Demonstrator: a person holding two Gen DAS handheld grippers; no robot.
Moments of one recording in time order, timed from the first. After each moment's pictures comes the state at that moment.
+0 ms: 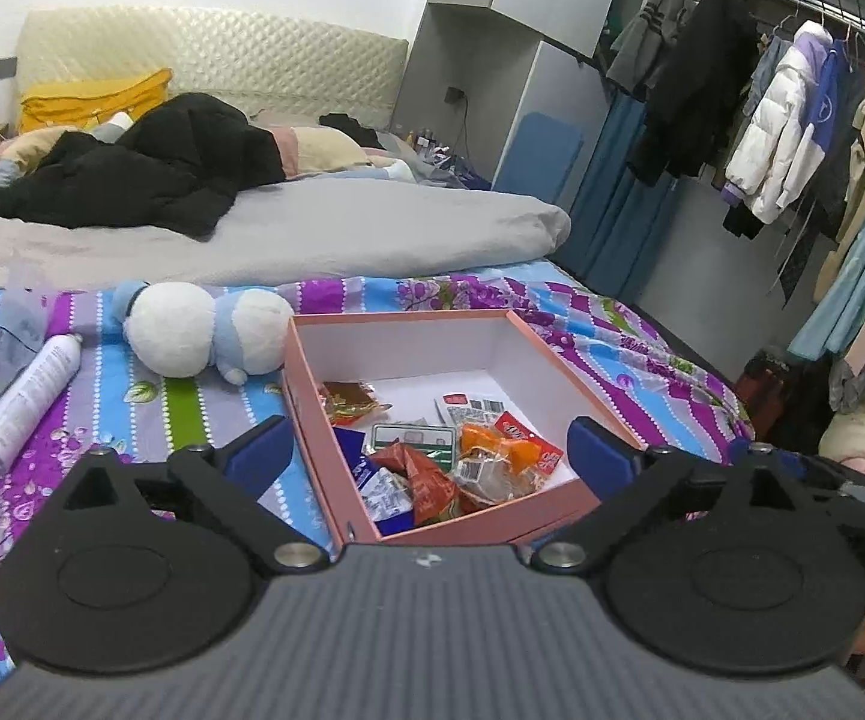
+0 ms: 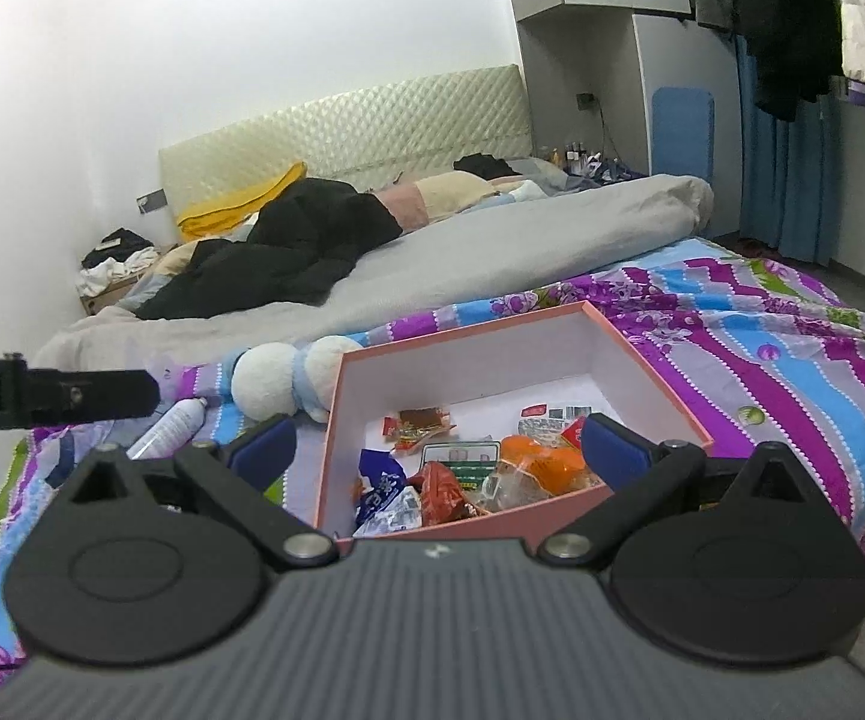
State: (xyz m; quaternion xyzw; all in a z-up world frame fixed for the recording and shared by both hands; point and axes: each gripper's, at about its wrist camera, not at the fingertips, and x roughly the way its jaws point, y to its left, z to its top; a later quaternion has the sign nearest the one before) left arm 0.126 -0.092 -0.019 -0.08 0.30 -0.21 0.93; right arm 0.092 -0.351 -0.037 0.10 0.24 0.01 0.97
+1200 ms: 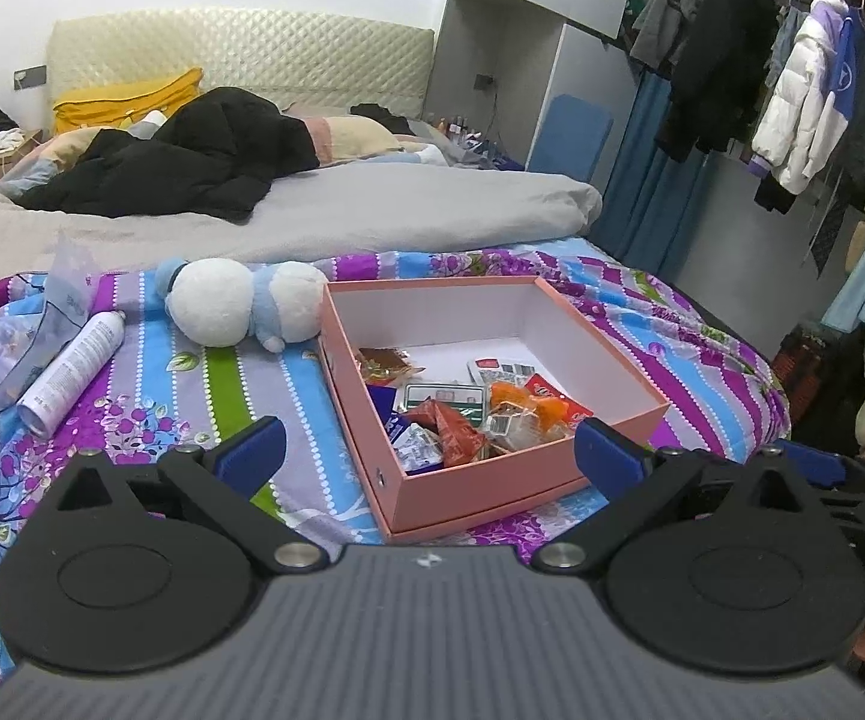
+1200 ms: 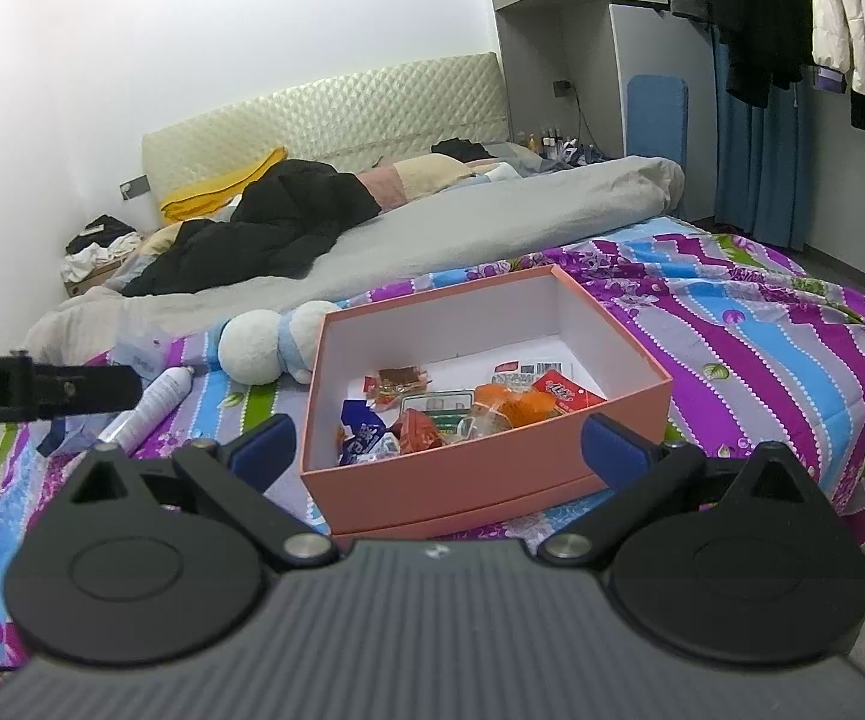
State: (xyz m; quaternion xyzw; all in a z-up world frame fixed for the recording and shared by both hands) left arm 0.088 -0.097 -0.030 -0.05 0.31 -0.17 0.93; right arm 0.049 -0.349 -0.053 0.10 0.25 -0.01 0.96
